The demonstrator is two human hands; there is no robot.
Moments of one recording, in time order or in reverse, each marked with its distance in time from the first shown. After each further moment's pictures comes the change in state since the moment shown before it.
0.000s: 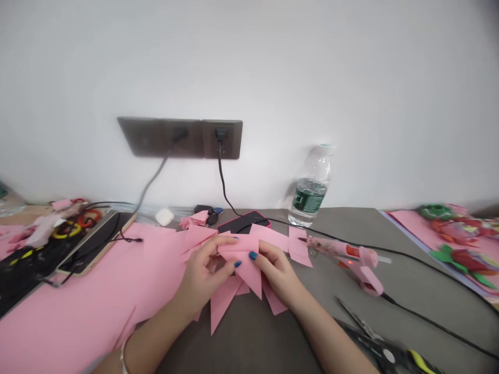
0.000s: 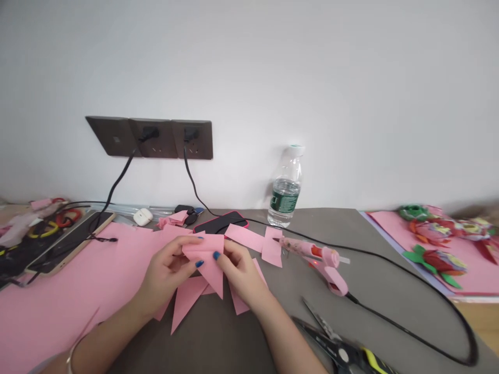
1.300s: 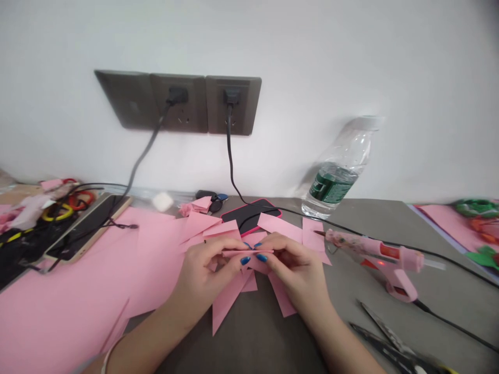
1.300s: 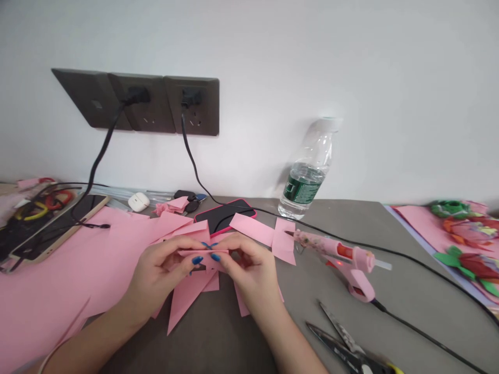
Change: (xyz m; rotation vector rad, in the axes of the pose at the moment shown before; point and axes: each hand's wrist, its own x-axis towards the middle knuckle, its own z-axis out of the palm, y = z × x) left_hand 0.000 0.009 0.004 0.134 0.016 0.071; right_hand -0.007 0.010 -0.001 -0.090 0.195 -0.262
